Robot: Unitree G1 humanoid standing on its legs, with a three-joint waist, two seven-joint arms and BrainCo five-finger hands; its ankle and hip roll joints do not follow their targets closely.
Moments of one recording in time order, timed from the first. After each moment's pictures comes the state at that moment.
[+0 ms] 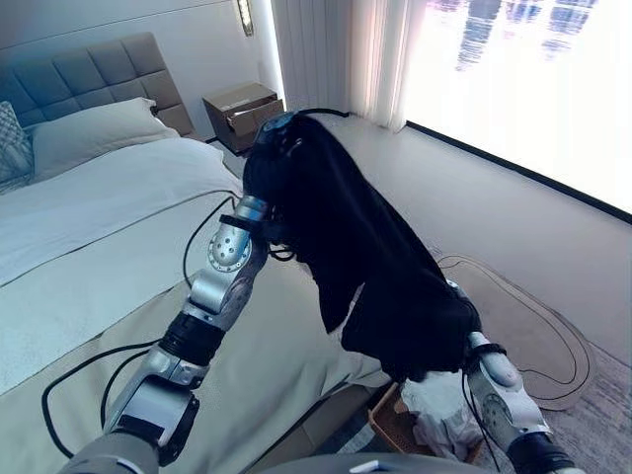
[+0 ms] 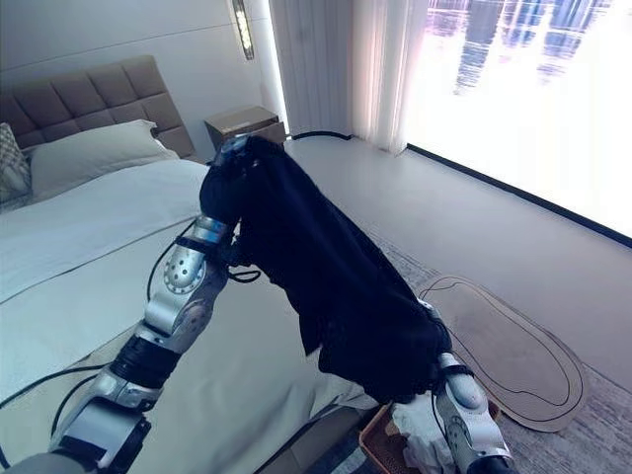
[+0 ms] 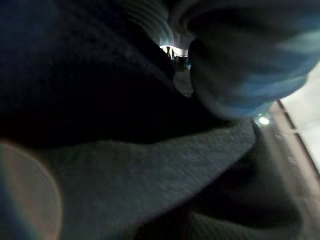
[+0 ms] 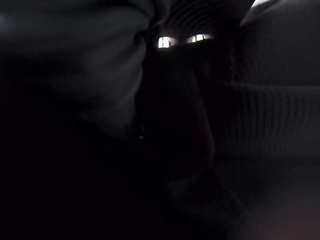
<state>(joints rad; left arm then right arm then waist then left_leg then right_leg) -0.51 0.39 -0.32 0.10 -0.49 -0.30 0.08 0.07 -0.34 0.14 0.29 0.66 -0.24 0.11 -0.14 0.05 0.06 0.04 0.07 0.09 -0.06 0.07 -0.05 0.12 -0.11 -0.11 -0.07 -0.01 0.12</state>
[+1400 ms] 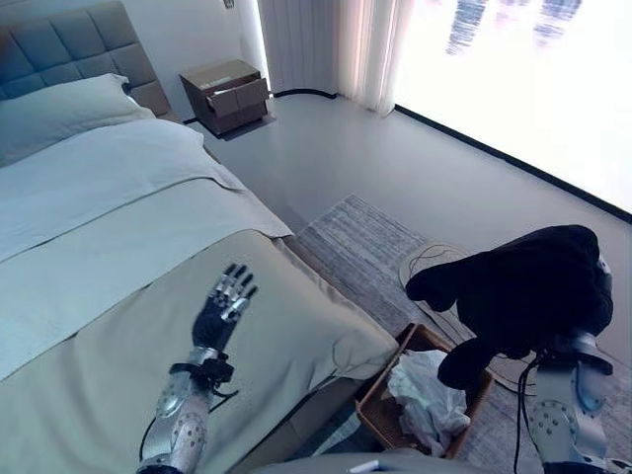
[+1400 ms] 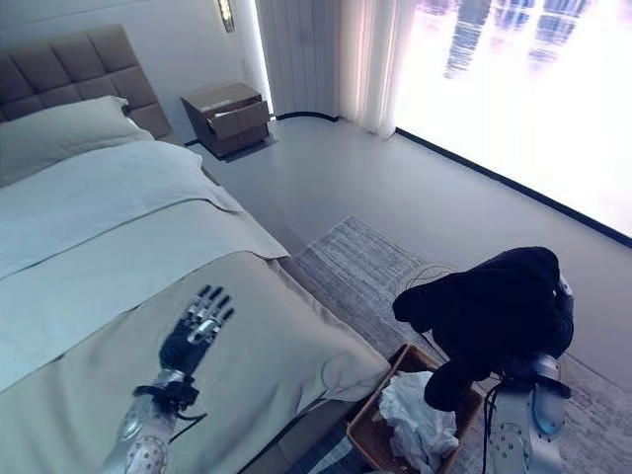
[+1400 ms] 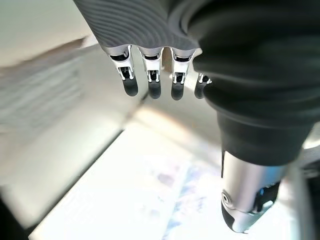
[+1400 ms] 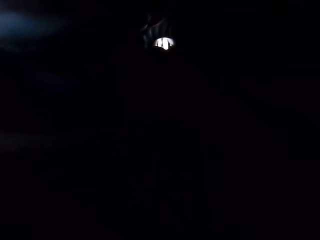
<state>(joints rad) 0.18 0.26 0.00 0.15 -0.80 -0.27 -0.26 0.21 -0.28 -0.26 -0.07 0.73 -0.39 0.02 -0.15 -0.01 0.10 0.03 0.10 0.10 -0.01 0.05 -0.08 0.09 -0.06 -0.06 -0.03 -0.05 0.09</state>
